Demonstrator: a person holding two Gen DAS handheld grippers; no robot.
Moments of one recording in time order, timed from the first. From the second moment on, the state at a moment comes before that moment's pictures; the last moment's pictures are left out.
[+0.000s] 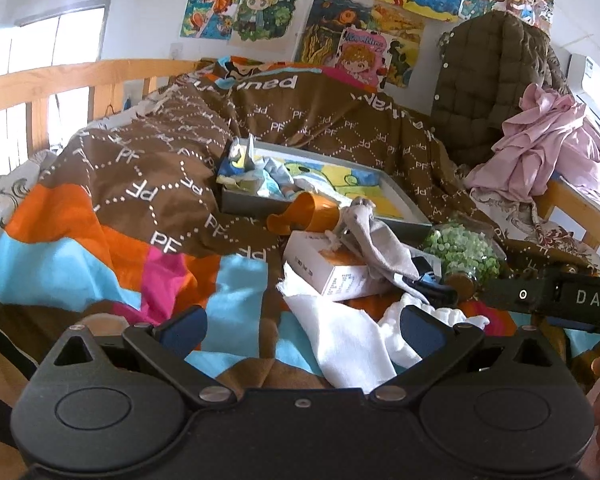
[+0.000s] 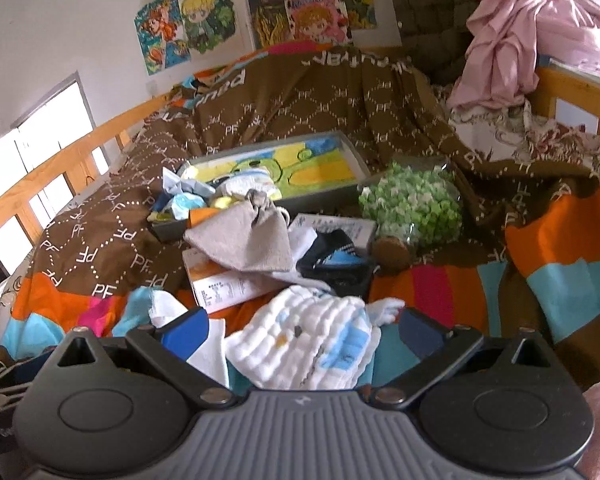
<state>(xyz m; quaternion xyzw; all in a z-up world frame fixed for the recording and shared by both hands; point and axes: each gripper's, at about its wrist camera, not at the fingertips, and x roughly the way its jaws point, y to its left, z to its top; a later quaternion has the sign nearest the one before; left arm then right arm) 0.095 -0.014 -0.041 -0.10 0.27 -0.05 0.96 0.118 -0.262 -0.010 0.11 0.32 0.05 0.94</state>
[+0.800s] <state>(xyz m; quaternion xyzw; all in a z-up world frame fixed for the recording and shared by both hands) 0.127 -0.036 -0.072 -0.09 0.32 -0.09 0.94 0.208 -0.268 -0.033 0.09 0.47 0.07 0.88</state>
